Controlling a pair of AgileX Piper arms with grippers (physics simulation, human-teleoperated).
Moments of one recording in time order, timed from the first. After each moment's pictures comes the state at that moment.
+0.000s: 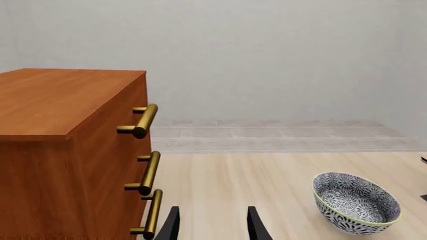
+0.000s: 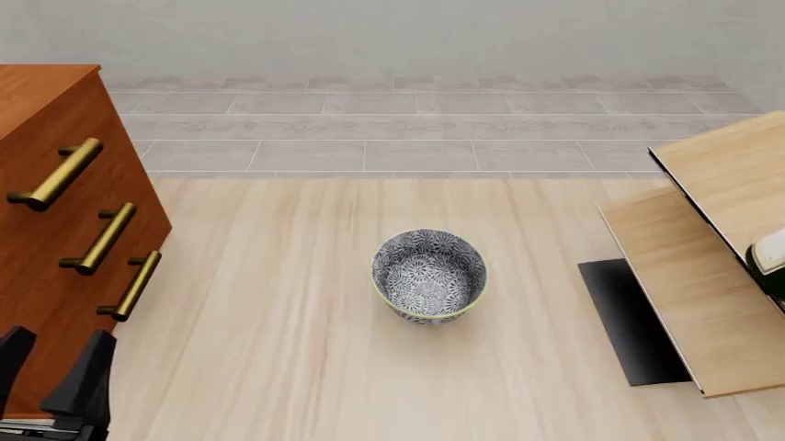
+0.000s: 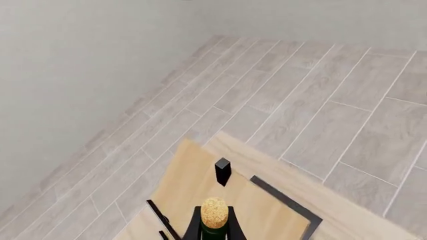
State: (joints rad) left arm -0.07 0.00 0.00 -0.07 -0.03; right arm -0.65 0.88 -1.14 0.57 0.42
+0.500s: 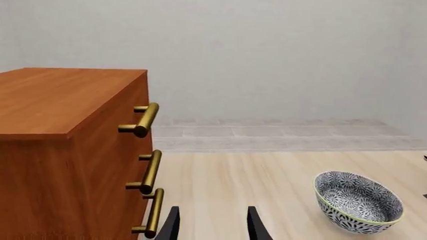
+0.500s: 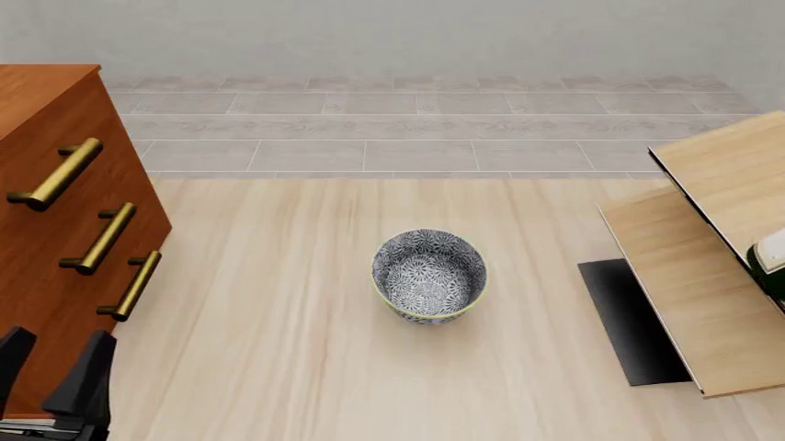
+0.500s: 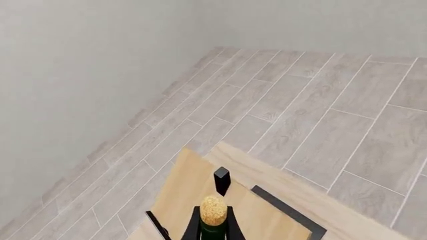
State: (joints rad) left arm -0.07 0.00 0.00 -0.07 -0.03; right arm -0.67 0.88 -1.10 0.47 0.41
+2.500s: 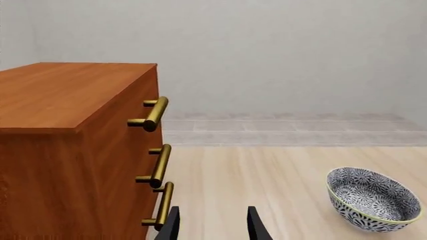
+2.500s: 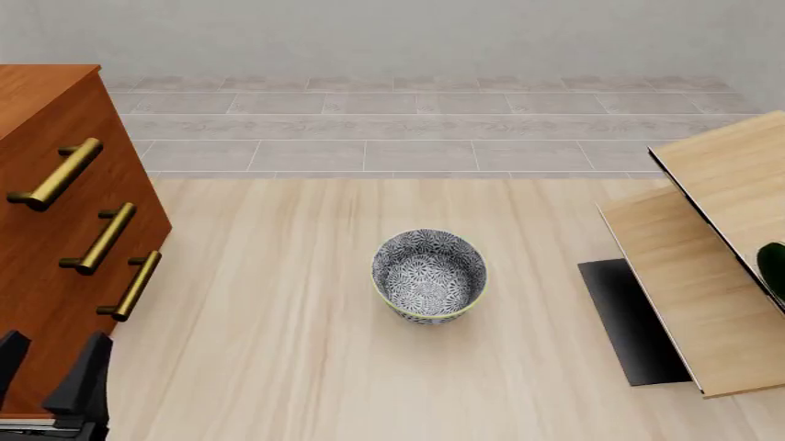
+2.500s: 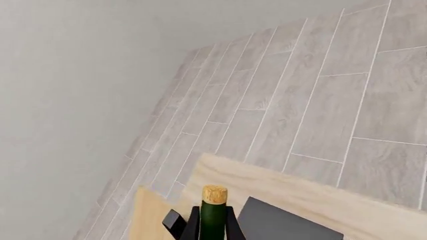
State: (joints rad) left arm -0.02 0.00 0.00 -0.04 -0.01; right arm -0.82 1.21 -0.96 0.08 0.36
